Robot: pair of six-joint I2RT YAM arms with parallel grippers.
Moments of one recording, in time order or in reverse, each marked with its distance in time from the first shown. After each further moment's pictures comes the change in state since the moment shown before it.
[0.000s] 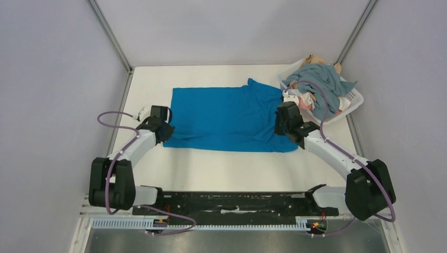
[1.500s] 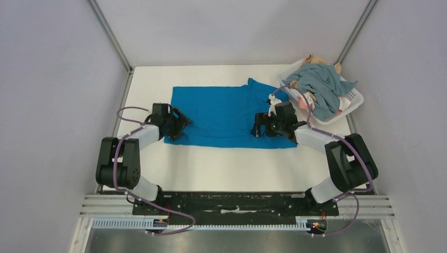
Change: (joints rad) left arm 0.039 0.235 0.017 0.299 0.482 0.101; right arm -0.082 0.250 -0.067 0.321 -0.497 -0.103
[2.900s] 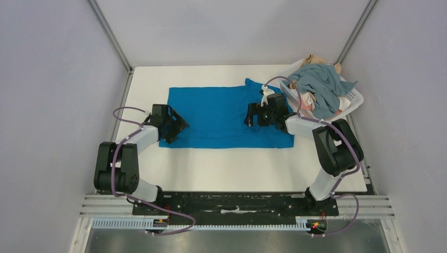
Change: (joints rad) left arm -0.004 -0.050 0.002 -0.107 -0.129 0.034; right arm 0.025 0.199 0.161 0.104 0.017 0.004
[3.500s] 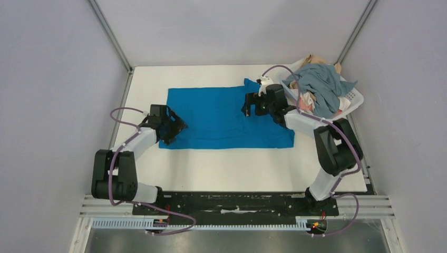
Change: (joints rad) left arm 0.000 -0.061 -0.005 -0.066 0.000 0.002; right arm 0.013 0.089 0.195 0.051 0.038 -0.062
